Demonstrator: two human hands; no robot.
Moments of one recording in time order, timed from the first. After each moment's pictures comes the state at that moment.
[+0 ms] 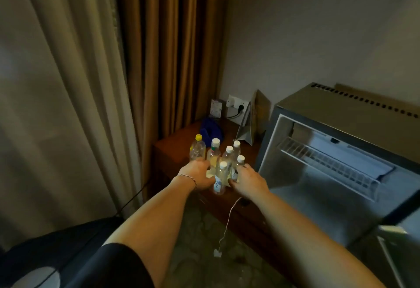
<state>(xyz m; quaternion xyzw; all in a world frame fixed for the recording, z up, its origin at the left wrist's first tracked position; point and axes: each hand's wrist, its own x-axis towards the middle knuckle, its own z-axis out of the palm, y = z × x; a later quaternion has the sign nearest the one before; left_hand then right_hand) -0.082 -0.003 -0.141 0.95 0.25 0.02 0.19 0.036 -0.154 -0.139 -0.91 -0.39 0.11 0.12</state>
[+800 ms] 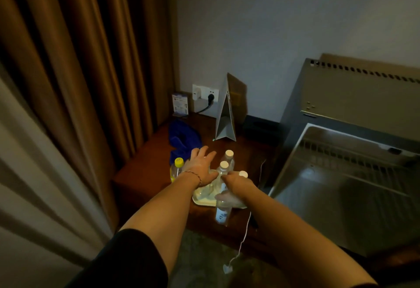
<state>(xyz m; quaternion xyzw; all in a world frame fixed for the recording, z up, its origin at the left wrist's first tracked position) 0.122 0.160 -0.211 0.99 0.09 -0.04 0.14 0.150 -0.001 -0.205 -0.92 -0.32 0.22 0.05</state>
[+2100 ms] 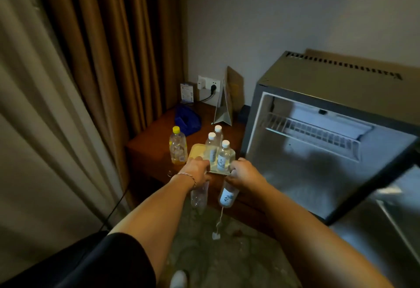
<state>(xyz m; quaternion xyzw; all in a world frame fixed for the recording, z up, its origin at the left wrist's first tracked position) -0.023 0.021 -0.189 0.97 0.14 -0.09 0.14 0.047 -0.153 -0.164 -0.91 -0.32 0.18 0.19</state>
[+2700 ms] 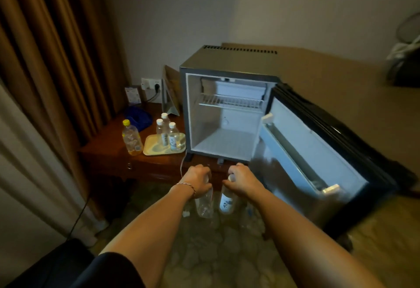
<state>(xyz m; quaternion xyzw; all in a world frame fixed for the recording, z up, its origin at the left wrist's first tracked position) -0.146 -0.194 -0.177 0.98 0.00 -0.07 0.19 -0.115 -0.373 -0.169 -0.95 -0.18 0.10 0.23</state>
